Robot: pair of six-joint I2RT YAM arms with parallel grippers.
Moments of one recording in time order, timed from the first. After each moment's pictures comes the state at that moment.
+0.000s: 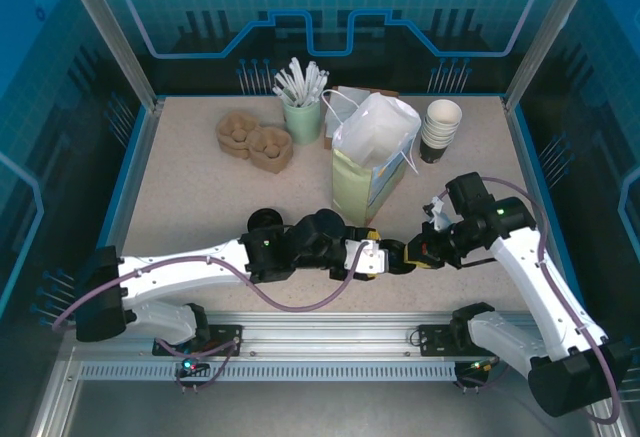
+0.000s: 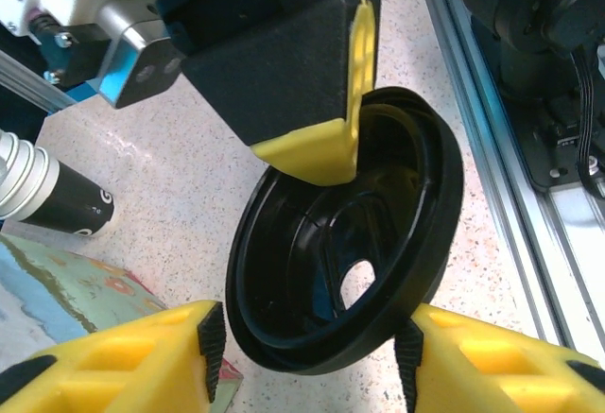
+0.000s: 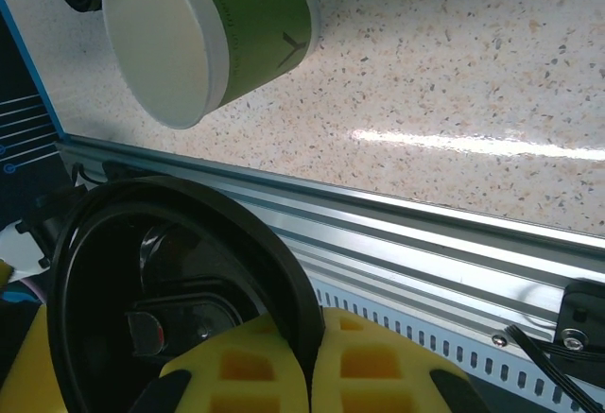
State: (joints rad) left arm -1.15 1.34 1.00 -0.19 0.08 0.57; right arm 0.25 0.99 0.97 -1.34 -0.62 0.50
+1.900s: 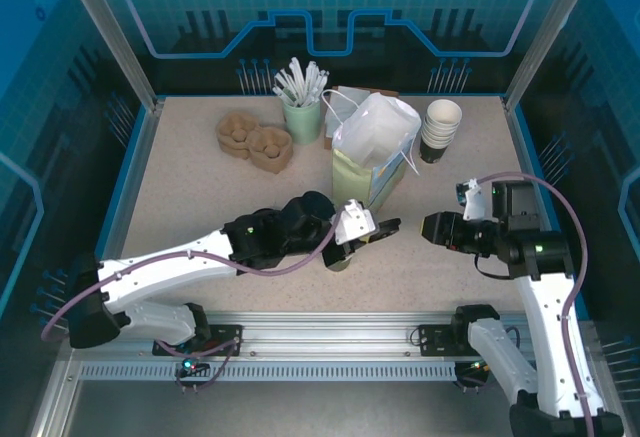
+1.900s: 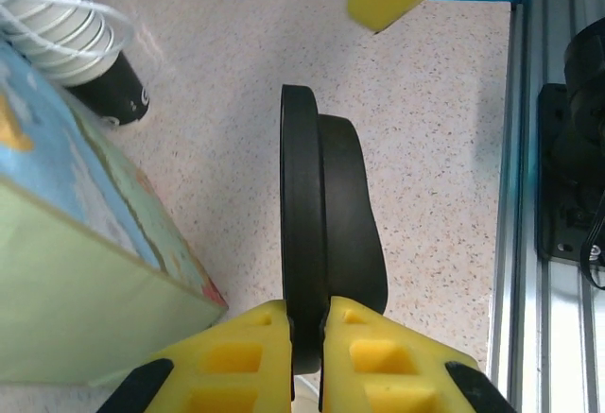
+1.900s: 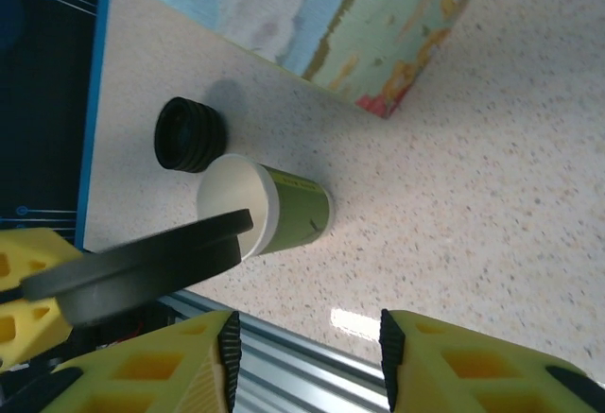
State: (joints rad) left arm -1.07 1.27 1.07 -0.35 0.02 0.17; right arm 0.03 0.74 0.99 -1.16 -0.59 0.34
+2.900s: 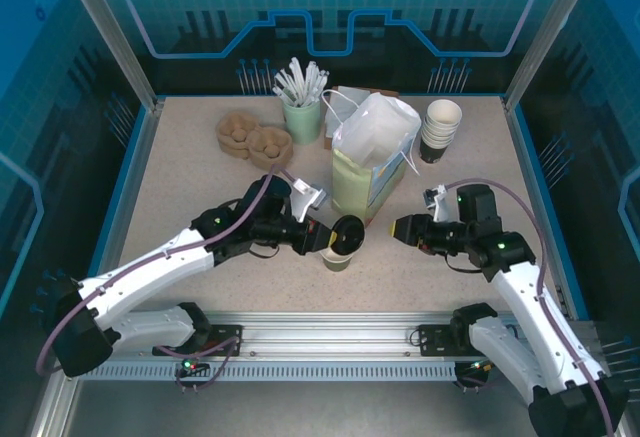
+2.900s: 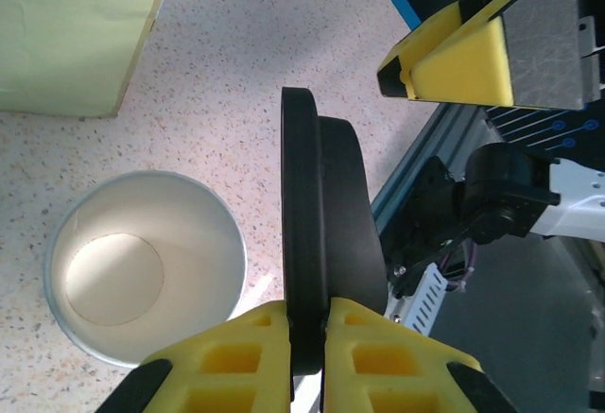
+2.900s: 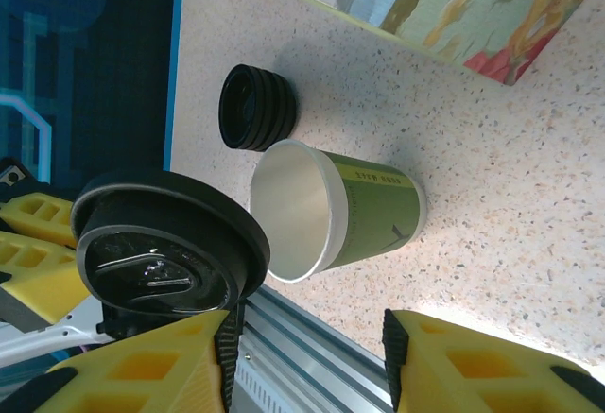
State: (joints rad) left arm -0.77 1.14 0.91 -0.42 0.45 -0.49; right arm 0.22 0.79 0.70 -0.71 -0.71 0.62
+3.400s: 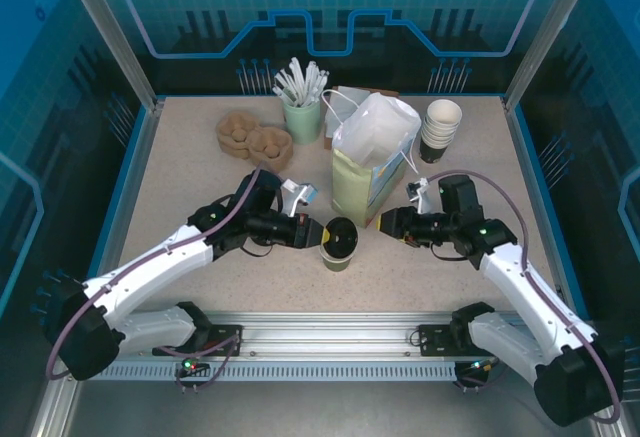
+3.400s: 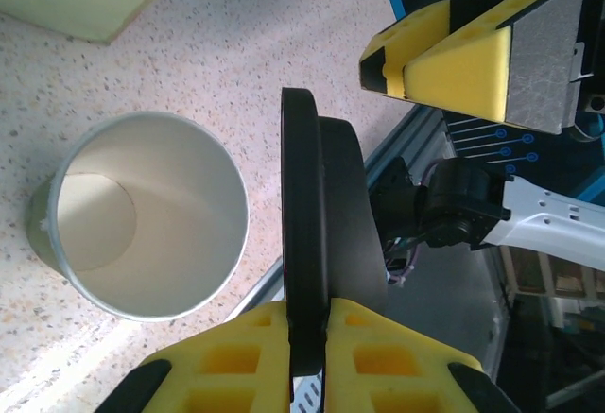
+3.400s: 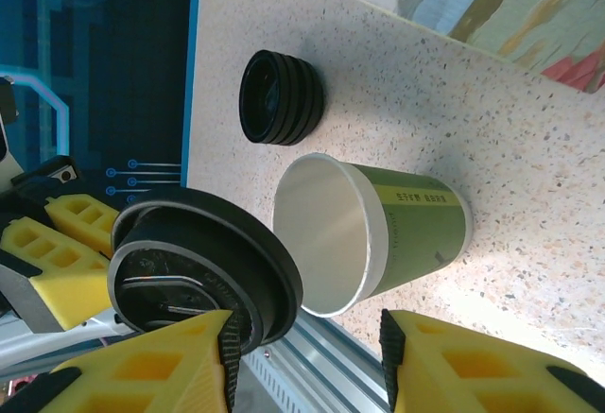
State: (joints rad) left arm -0.66 1.15 0.87 -0.42 0.62 -0.65; right arm 0.31 0.94 0.69 -0.54 -0.74 0.68
